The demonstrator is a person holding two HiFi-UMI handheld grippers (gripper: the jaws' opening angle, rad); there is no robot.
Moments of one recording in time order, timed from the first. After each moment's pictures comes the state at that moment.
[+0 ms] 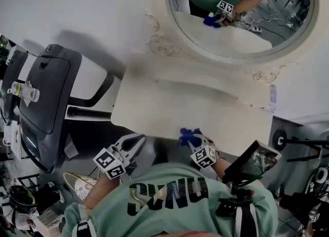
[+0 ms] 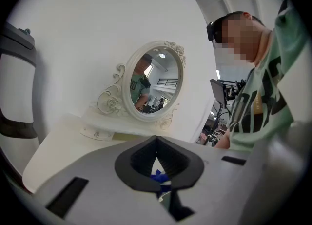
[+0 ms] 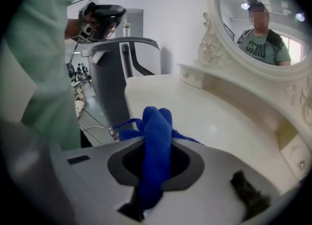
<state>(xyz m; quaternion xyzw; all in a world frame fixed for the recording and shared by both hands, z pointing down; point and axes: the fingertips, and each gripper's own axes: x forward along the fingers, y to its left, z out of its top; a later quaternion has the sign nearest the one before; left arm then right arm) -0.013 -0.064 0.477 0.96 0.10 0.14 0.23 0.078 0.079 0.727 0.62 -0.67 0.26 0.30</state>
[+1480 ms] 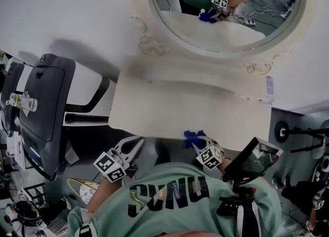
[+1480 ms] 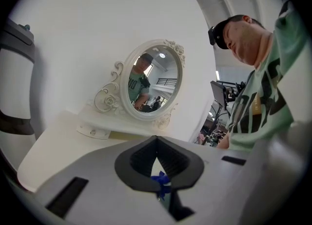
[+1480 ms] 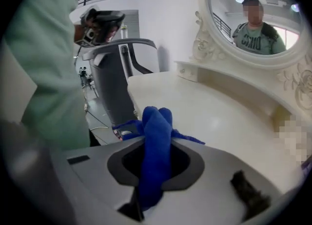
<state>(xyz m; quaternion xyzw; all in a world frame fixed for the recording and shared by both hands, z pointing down) -0.009 -0.052 0.478 0.95 0.10 0.15 0.24 0.078 0.121 0.731 0.62 -0.67 0.29 0.29</state>
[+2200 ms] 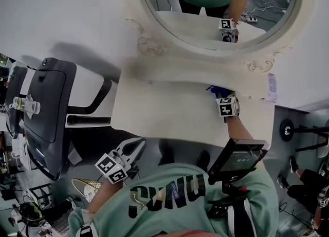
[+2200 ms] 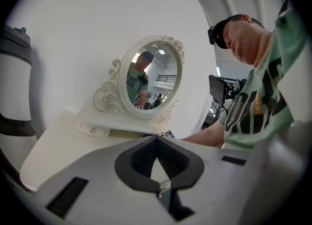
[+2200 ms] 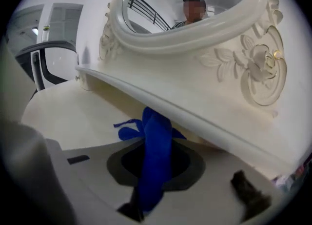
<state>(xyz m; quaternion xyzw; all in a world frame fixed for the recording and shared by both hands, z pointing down) -0.005 -0.041 0.477 0.95 0.11 0.16 0.23 0.394 0.095 0.730 0.83 -0.40 0.29 0.24</state>
